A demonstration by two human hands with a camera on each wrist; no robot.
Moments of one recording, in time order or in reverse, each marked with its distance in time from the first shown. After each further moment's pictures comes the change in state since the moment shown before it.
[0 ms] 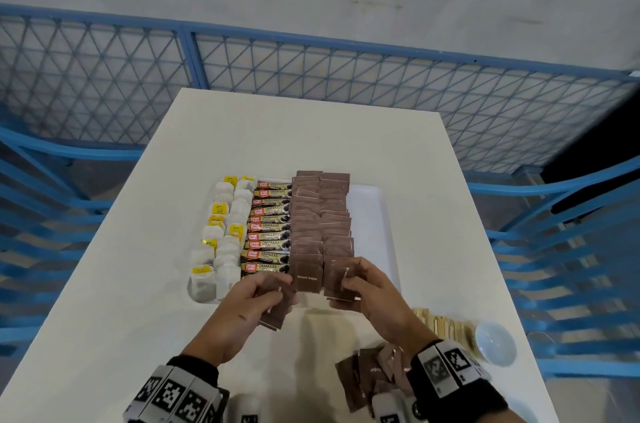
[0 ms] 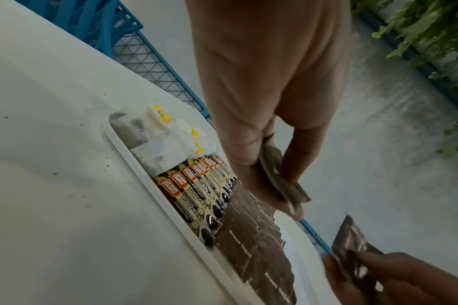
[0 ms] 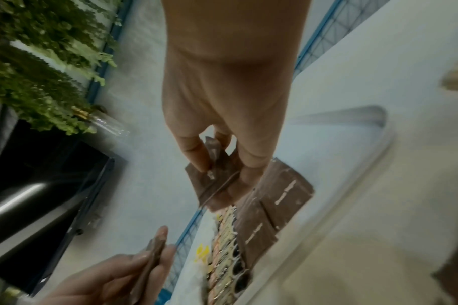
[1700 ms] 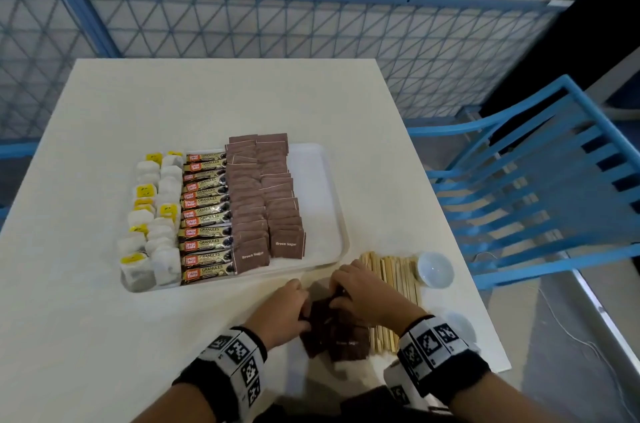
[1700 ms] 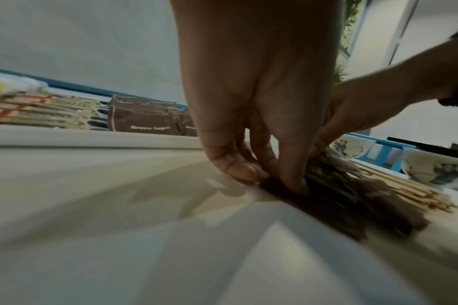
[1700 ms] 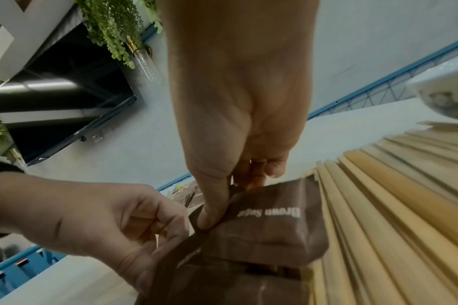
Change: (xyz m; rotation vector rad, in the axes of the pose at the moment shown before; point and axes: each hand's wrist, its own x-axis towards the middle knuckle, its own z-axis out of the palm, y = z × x) left_hand 0.028 -0.069 0.095 1.307 -0.498 0.134; right_hand -0.047 0.038 -0.067 -1.459 -0.124 -0.076
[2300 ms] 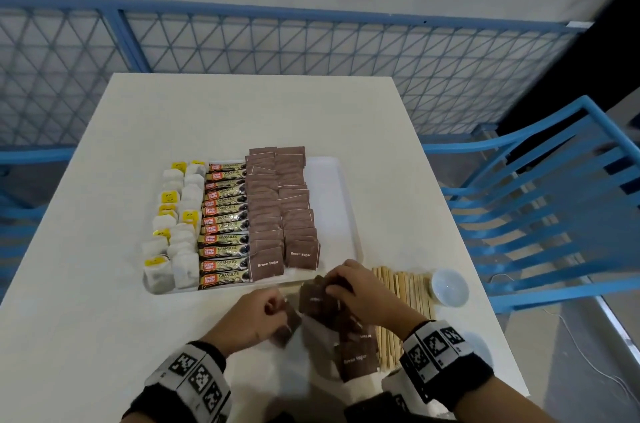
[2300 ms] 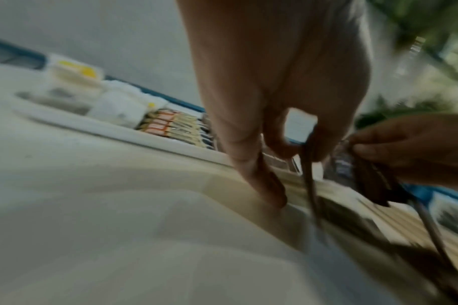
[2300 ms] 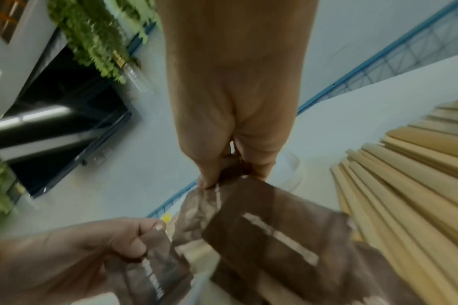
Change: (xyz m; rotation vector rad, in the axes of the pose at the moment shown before) left_hand -0.036 -0.047 -0.022 -0.460 0.148 -0.164; right_hand 0.016 -0.021 -0.012 0.369 0.087 0.060
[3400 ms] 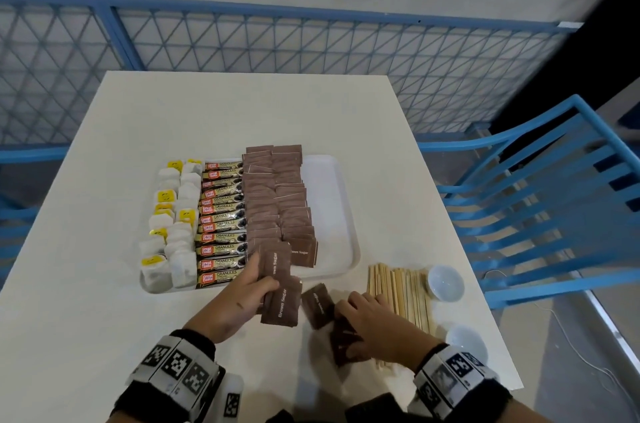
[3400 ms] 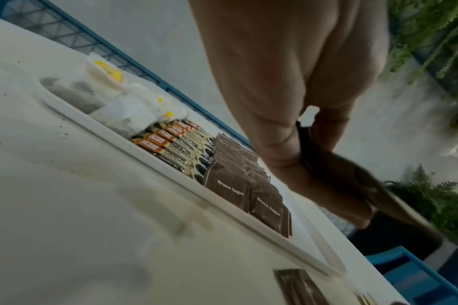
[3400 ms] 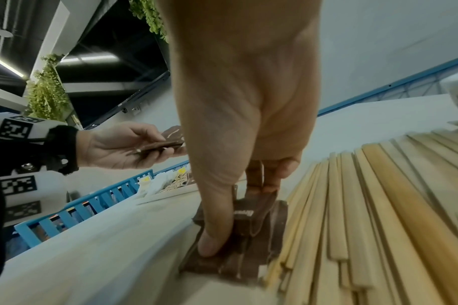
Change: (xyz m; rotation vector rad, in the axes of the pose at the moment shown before) left_hand -0.011 0.032 -0.021 -0.715 -0.019 0.023; right_hand -0.036 0.019 0.017 -0.596 -0.245 -0.076
